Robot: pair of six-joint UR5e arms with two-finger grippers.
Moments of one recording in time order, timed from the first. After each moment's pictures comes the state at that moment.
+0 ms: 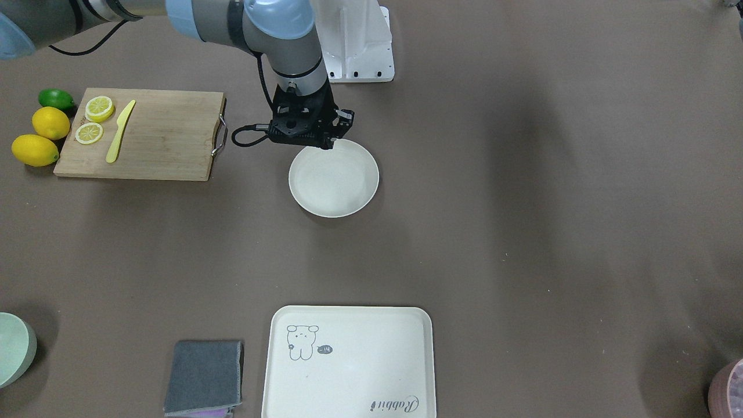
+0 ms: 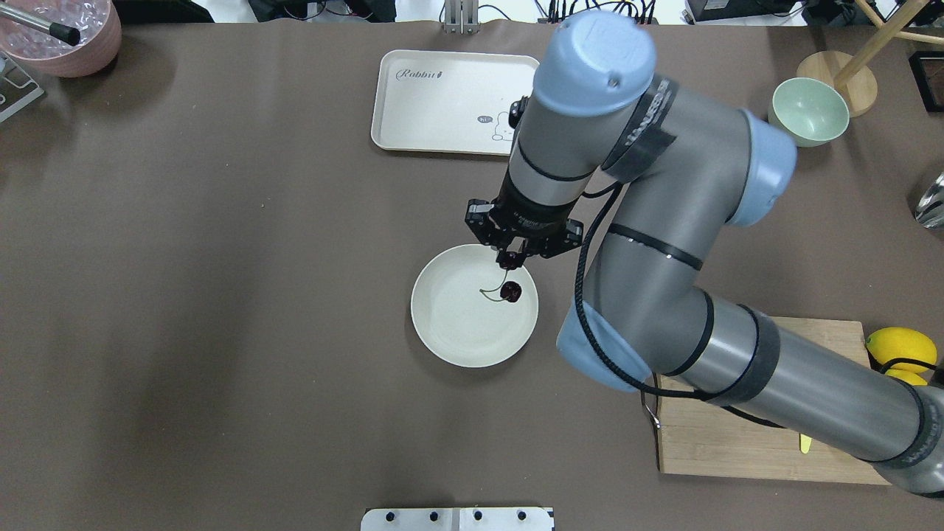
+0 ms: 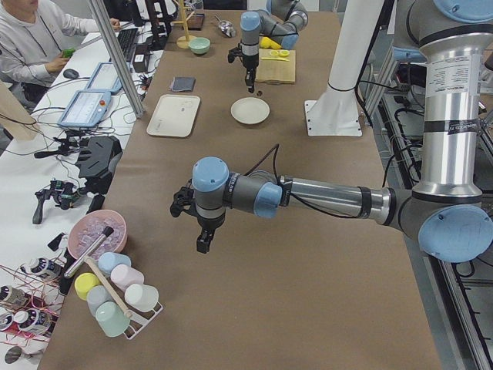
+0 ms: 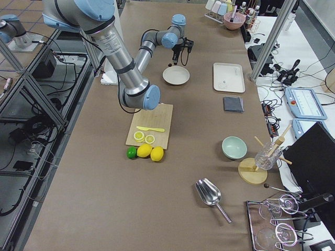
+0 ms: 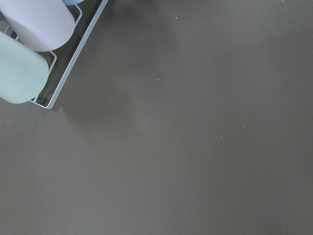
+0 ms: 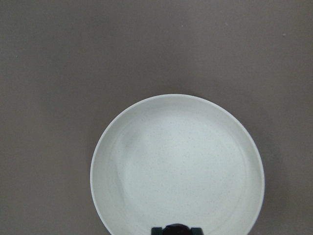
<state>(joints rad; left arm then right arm) -1.49 -1.51 -1.74 -1.70 -2.33 0.04 0.51 -0.81 1.72 -1.67 1.96 1.44</state>
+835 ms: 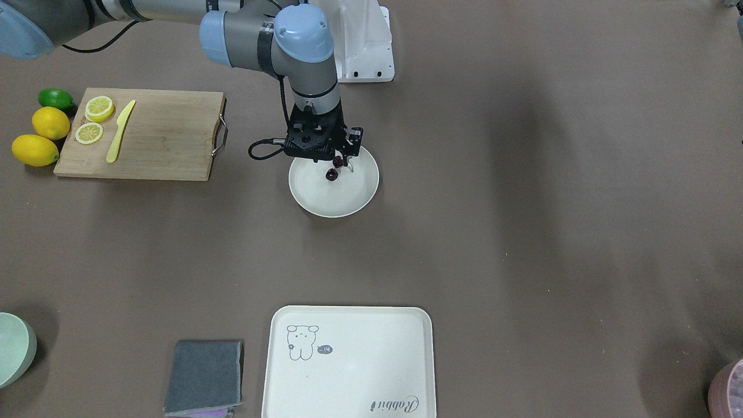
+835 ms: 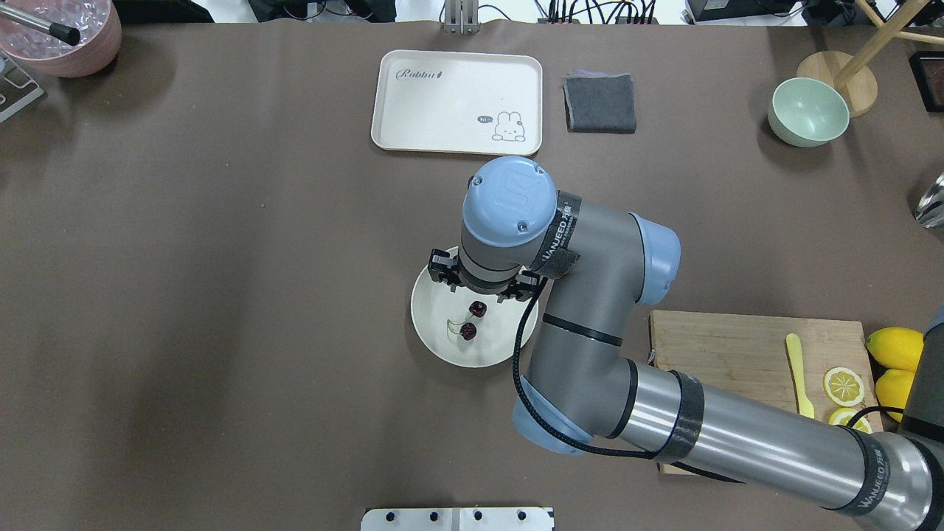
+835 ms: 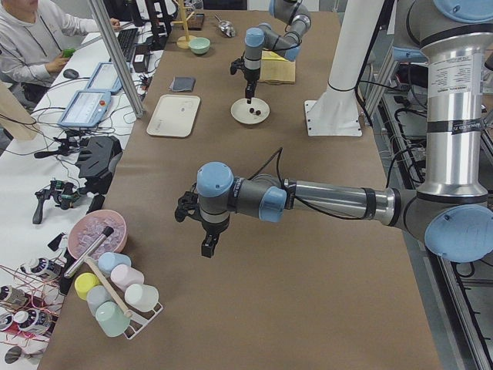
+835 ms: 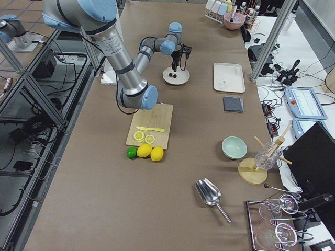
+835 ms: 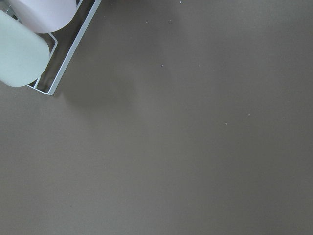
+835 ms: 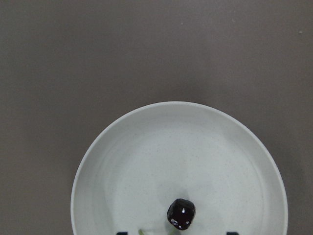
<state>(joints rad) -1.49 -1.49 -1.74 -1.71 -2.33 0.04 0.48 -0.82 1.65 -1.60 1.86 1.47</state>
